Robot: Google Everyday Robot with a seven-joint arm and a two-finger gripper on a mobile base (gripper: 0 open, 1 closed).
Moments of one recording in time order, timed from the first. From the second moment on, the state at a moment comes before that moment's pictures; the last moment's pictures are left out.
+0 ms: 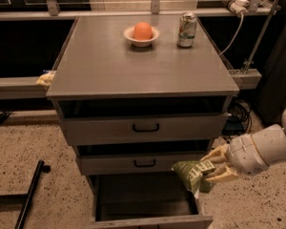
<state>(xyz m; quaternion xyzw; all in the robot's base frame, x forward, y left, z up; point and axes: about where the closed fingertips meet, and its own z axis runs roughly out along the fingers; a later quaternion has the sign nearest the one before) 0.424 -0.192 0.700 -0.68 0.64 0.22 0.29</state>
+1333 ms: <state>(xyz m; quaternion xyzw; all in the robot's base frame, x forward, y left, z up) 0.469 -0.196 0.563 -0.73 0.59 0.14 0.31</state>
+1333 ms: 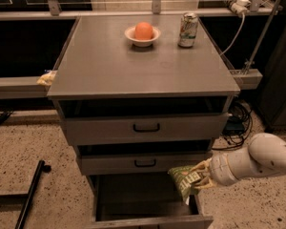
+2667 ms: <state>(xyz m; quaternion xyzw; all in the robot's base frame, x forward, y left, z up) 0.498 -0.206 0.389 -0.73 0.58 0.18 0.32</state>
